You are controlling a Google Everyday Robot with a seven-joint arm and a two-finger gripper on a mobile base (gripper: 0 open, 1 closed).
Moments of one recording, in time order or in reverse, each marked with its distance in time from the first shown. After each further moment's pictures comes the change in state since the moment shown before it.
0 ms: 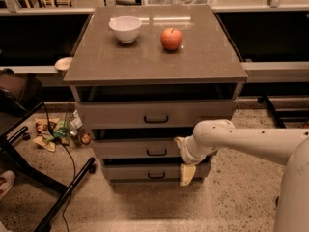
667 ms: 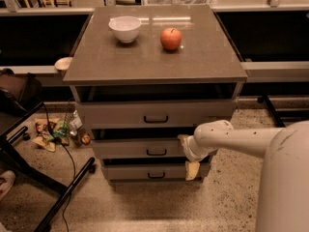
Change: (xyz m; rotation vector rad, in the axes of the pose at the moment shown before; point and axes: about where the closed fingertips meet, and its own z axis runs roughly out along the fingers) arm 0.041 -0.029 0.028 0.061 0.076 -0.089
